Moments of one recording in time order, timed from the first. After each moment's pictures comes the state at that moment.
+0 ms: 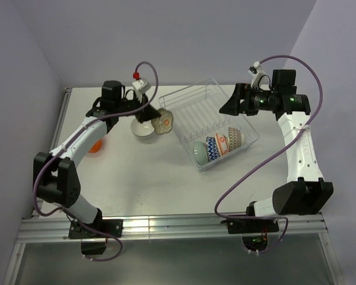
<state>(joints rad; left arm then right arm) -0.28 1.55 1.24 -0.25 0.86 0.20 -0.07 1.41 1.57 -0.93 -0.78 0.04</state>
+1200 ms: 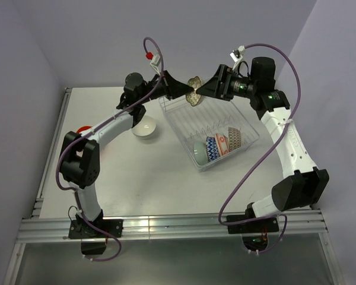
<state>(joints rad) -0.48 1.86 1.48 0.63 0.73 -0.92 0.15 1.46 1.57 -0.46 -0.81 0.52</state>
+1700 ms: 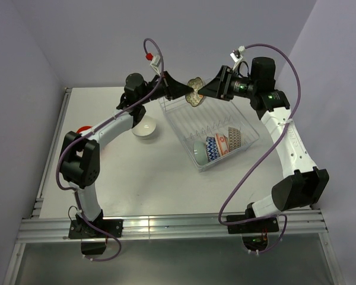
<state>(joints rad) -0.49 1.86 1.47 0.62 0.72 -0.91 0.15 1.46 1.57 -0.46 -0.81 0.53</state>
